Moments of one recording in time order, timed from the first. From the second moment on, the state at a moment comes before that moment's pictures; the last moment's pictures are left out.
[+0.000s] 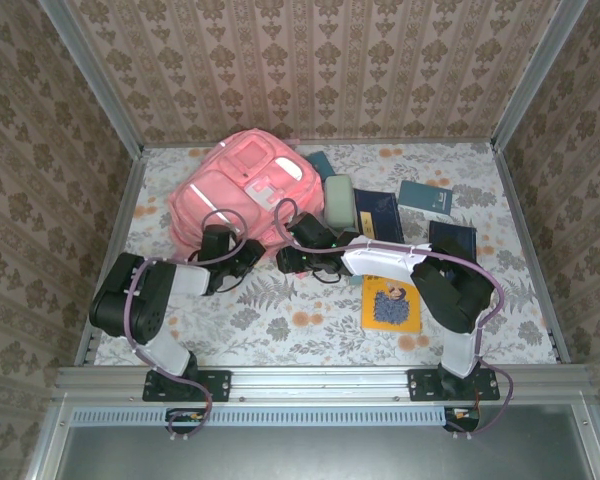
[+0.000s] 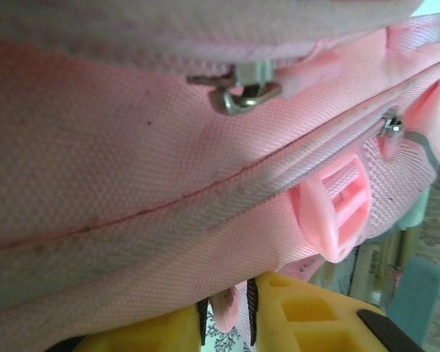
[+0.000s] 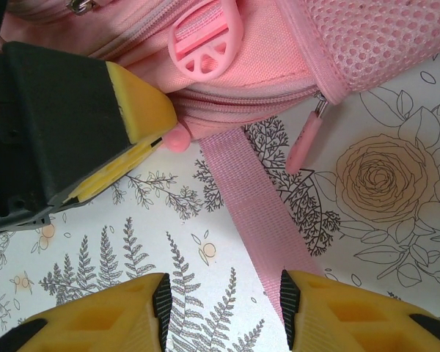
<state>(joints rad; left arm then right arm) -0.34 1.63 0.52 0.40 0.36 -1.04 0.81 1.87 1.20 -0.21 -0.04 0.55</state>
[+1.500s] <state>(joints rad) -0.51 1.56 0.86 -0.47 0.08 -0.58 0.72 2.10 1.43 -0.16 -0.19 0.97</state>
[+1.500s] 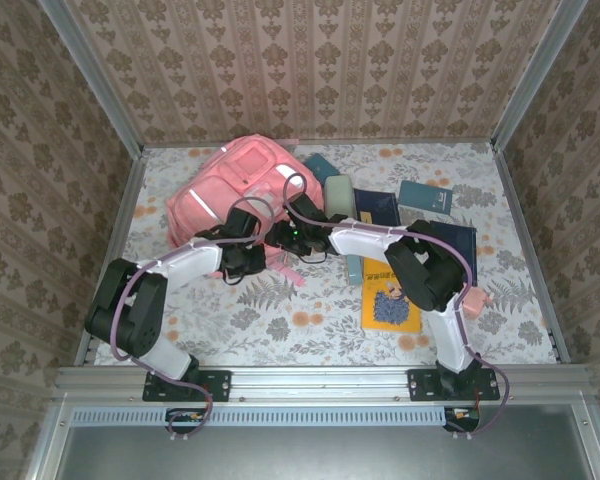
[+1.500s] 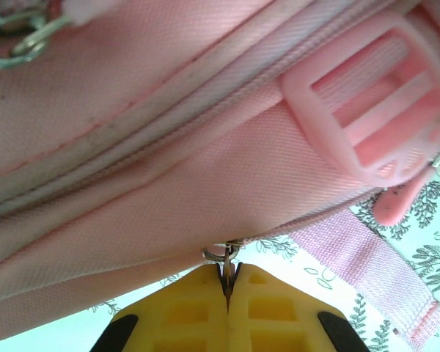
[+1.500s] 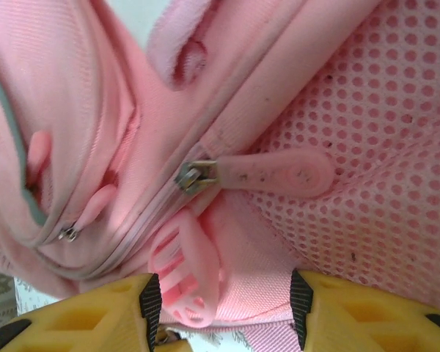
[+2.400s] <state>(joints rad) -0.67 1.62 0.96 -0.50 0.11 -0.53 0.72 1.98 1.23 -0.13 -0.13 1.14</state>
